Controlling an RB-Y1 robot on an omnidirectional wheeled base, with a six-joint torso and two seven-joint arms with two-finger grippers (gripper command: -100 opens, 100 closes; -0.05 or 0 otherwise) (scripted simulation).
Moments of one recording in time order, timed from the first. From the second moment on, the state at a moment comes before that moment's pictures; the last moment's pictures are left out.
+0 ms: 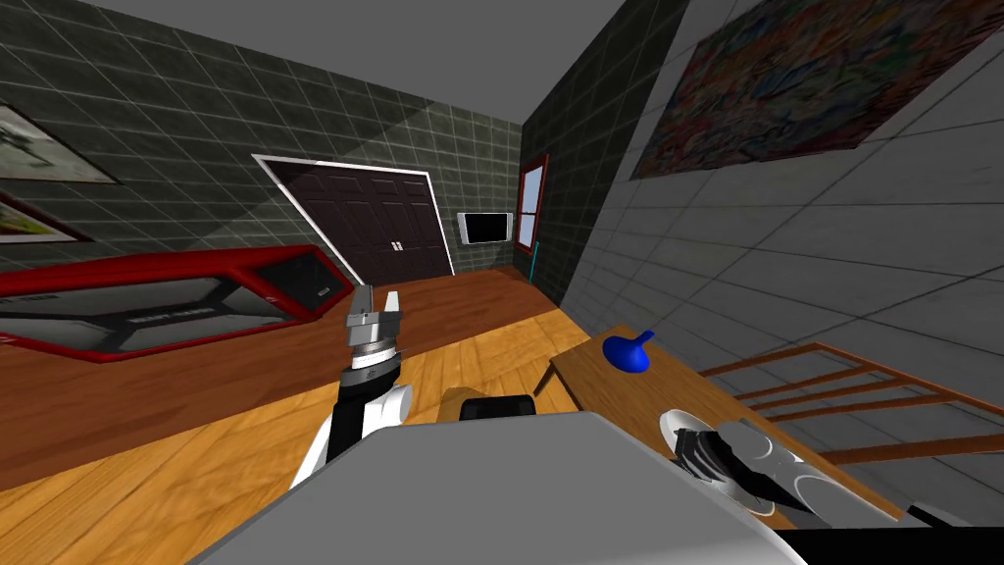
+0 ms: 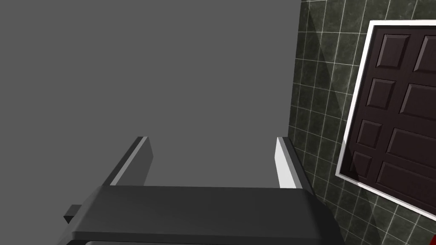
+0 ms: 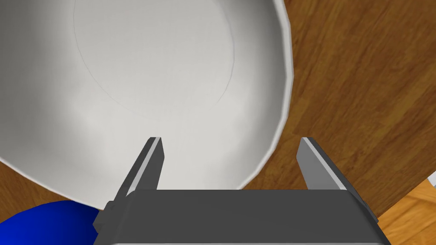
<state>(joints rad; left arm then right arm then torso) 0.51 -0.04 0.07 -2.29 -0.10 -0.55 0.04 0.21 -0.99 0.29 -0.58 1.46 -0.69 0.06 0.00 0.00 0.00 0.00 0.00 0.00</state>
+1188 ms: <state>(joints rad) 0.51 -0.04 0.07 -2.29 -0.10 -0.55 0.04 0.31 -0.98 0.20 -0.56 1.44 -0.68 0.11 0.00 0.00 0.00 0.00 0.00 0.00</state>
